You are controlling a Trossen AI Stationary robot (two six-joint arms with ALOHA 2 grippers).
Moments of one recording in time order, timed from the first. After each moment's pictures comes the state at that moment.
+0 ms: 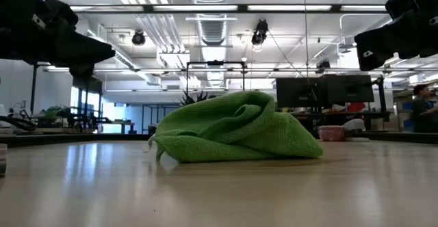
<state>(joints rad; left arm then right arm) -0.05 0.15 0.01 0.07 -0.13 -0.19 -0.06 0.04 0.04 -0.02 -0.23 0.03</state>
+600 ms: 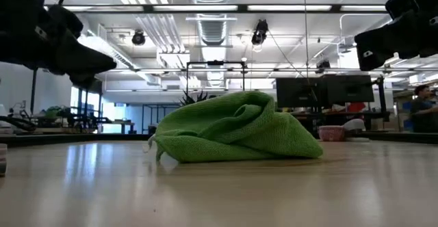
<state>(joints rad) -0.05 0.23 0.01 0.07 -0.13 -0.19 -0.06 0.04 0.04 -0.02 -0.23 0.03</state>
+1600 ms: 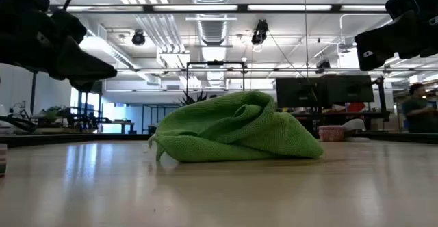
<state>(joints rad) -0.05 0.30 0.02 0.08 -0.13 -0.19 -0.06 0.04 0.04 -0.02 -0.23 0.03</state>
